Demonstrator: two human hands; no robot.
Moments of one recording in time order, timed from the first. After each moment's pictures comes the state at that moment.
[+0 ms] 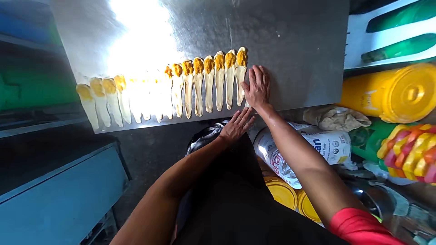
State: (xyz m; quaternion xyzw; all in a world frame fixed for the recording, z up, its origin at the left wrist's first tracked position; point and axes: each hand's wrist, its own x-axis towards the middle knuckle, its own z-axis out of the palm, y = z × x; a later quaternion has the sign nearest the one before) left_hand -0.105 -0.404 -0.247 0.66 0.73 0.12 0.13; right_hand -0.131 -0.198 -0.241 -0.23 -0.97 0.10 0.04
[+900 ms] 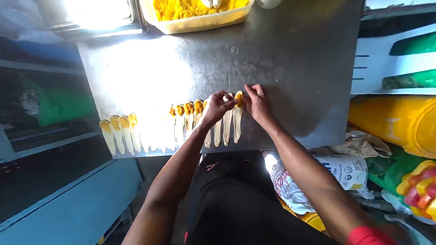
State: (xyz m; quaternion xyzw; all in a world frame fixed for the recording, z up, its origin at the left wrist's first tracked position) left_hand -0.354 -0.275 -0.151 0.11 0.72 0.52 0.45; right_hand -0.236 -0.104 -0.198 -0.23 -0.93 0.30 -0.01
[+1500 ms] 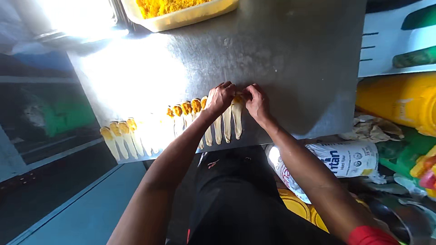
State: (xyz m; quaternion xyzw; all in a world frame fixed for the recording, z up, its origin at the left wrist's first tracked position) left_hand -0.368 -0.252 -0.201 0.50 0.81 0.23 0.23; right_hand -0.227 -0.121 -0.214 -0.28 -0.88 0.38 0.08
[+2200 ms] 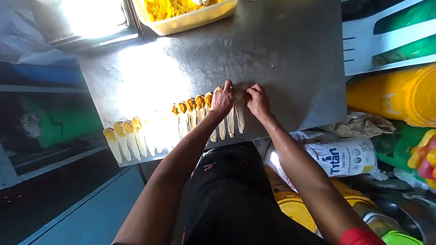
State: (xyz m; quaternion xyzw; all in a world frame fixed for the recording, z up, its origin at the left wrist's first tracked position) left_hand -0.333 -0.272 -0.197 0.48 0.84 0.10 0.21; right_hand -0.203 -0.144 -0.208 -0.31 -0.90 0.30 0.02
